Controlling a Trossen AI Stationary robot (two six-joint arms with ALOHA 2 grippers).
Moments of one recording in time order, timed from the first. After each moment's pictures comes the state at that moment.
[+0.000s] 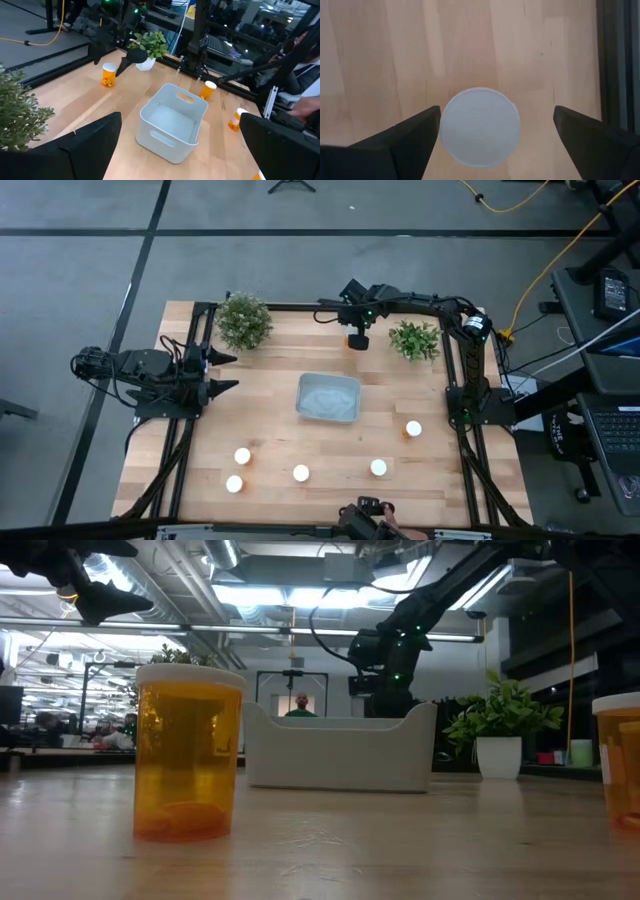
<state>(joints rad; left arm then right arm) -0.23 0.14 0.44 -0.49 -0.43 -0.44 -0.62 2.01 1.49 -0.72 -0.10 -0.50</state>
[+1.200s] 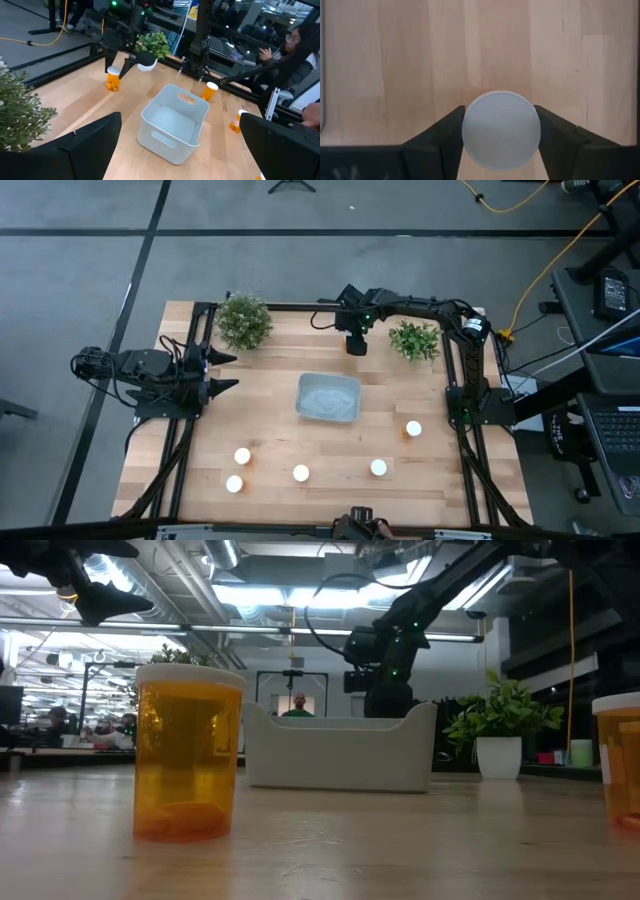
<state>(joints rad) -0.23 0.14 0.44 -0.49 -0.44 -0.44 -0.56 2.01 1.49 -0.74 -0.16 -0.50</state>
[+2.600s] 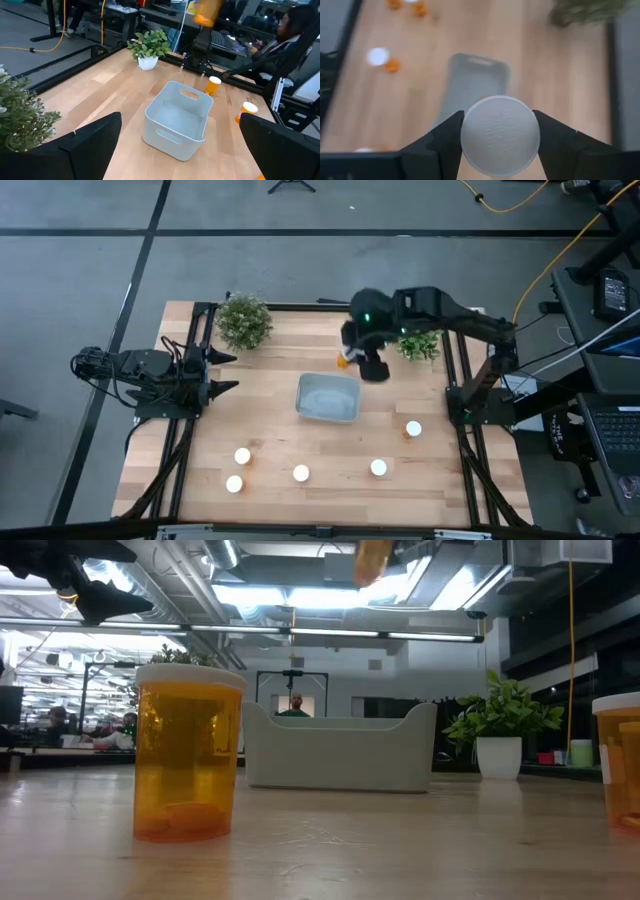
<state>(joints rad) -0.23 0.14 0.44 -0.51 -0.43 -0.38 -0.09 1.75 2.11 -1.36 -0.11 -0.19</state>
